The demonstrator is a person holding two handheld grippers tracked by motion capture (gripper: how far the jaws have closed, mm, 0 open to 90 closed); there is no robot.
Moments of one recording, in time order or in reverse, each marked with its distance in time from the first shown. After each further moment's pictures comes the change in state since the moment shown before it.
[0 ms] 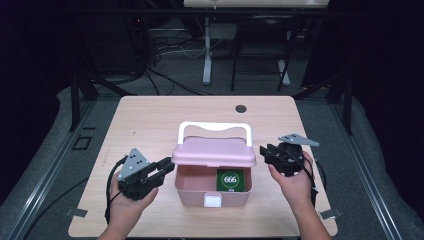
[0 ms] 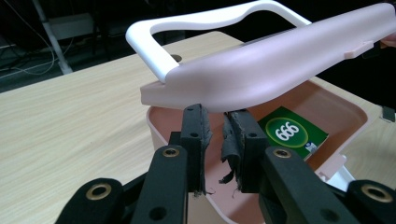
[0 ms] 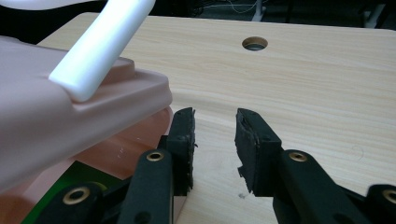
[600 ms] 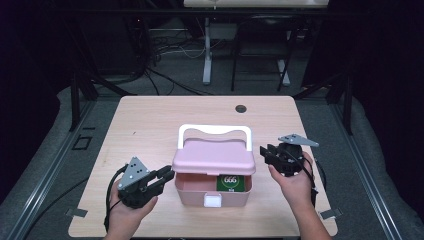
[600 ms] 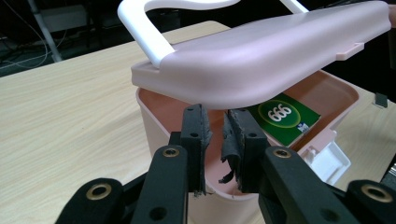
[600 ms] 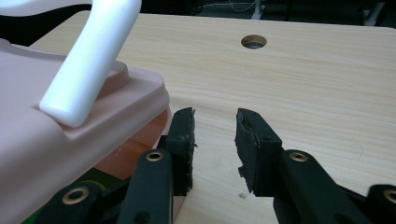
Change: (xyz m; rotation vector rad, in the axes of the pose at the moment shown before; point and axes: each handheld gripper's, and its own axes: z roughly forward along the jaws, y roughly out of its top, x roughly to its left) left arm -0.006 -0.017 -0.004 0.024 -0.016 0.005; right arm -0.001 -0.002 0.002 -0.009 -0.005 0.002
